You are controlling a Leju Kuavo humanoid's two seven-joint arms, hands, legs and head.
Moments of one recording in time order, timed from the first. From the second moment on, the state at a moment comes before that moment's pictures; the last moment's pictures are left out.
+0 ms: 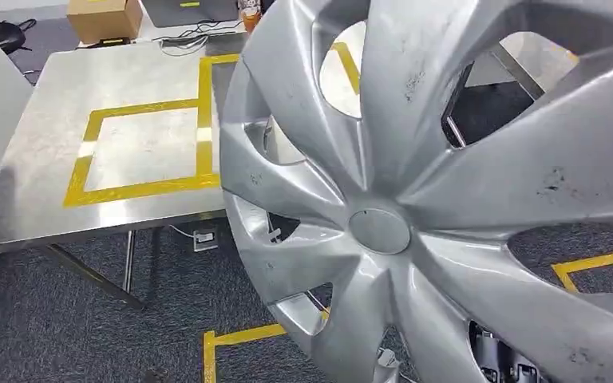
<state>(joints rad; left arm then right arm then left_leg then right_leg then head) 0.04 0.10 -0.52 -0.41 0.31 0.22 -0.15 -0.06 0.04 0.10 -2.03 -0.24 1.20 -0.69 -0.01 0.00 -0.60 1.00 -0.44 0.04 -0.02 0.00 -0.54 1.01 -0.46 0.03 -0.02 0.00</state>
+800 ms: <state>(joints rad) 0.08 0.10 -0.51 -0.45 0.30 0.24 -0.14 -0.06 0.02 0.12 -2.05 -0.23 1.17 -0.69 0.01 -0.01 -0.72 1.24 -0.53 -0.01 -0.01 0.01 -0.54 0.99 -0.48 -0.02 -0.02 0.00</state>
